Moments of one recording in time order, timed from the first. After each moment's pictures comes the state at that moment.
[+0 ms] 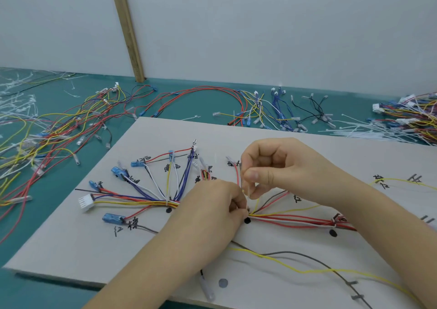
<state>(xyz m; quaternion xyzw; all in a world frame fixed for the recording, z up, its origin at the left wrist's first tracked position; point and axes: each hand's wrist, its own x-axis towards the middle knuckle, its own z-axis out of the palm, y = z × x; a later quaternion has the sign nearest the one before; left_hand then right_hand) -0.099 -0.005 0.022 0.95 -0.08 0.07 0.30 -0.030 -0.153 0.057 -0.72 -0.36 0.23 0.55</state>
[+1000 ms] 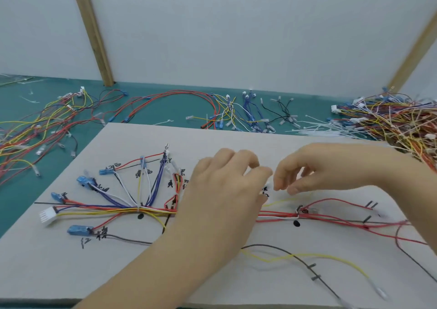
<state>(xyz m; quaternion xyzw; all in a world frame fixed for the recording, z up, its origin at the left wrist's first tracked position) -0.098 -0.045 0.048 0.93 -0.21 0.26 0.14 -0.016 -0.230 0.088 -0.92 -0.31 0.24 0.10</state>
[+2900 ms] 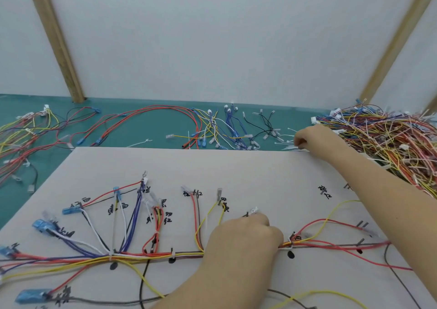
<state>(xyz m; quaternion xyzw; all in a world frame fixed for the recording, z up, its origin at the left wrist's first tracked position) -0.081 -0.097 -0.009 0.95 -0.30 0.08 0.04 0.141 -0.324 0.033 -0.99 -0.10 -0.08 -0.04</state>
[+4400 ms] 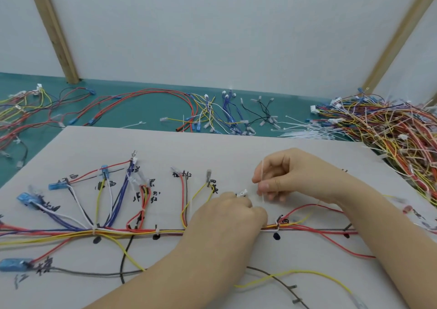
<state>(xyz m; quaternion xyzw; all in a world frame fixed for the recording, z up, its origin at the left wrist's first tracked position) -0.076 -0.078 0.009 0.96 -0.25 0.07 0.13 0.000 -0.247 0.043 -0.83 -0.19 0.21 0.48</state>
